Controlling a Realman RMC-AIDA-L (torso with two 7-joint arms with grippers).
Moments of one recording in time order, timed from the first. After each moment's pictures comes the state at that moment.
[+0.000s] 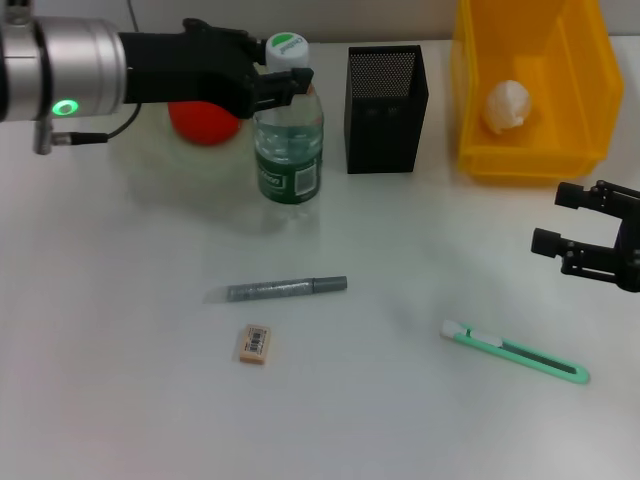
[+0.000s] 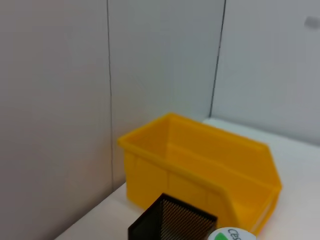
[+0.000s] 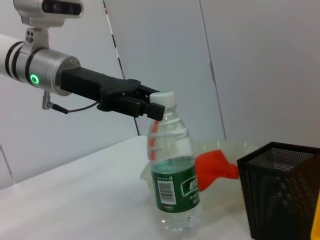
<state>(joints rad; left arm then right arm) -0.47 -2.07 1.25 1.28 1.93 1.18 -1.98 0.35 2.07 -0.47 -0.73 -2.00 -1.72 1.26</state>
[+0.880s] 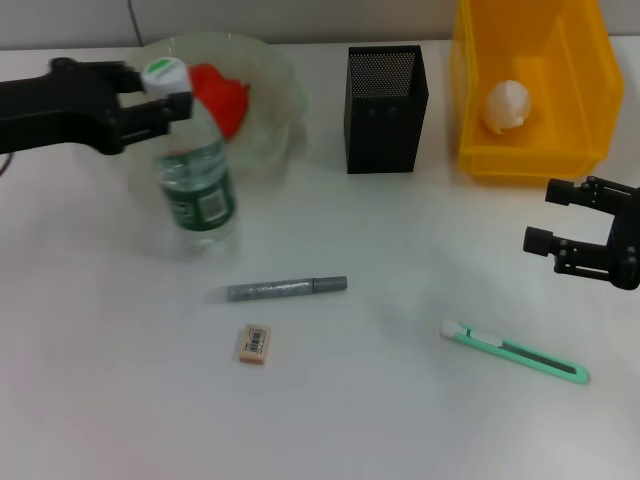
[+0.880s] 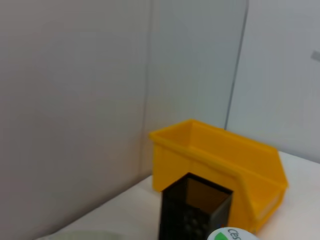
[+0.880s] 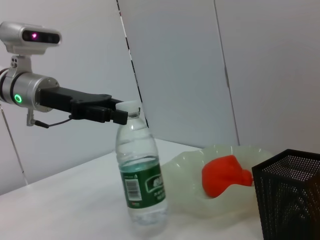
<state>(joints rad) -0.35 -2.06 0.93 1.21 1.84 1.43 -1.76 0.37 2.07 -0.48 -0.73 -2.00 -1.74 1.26</state>
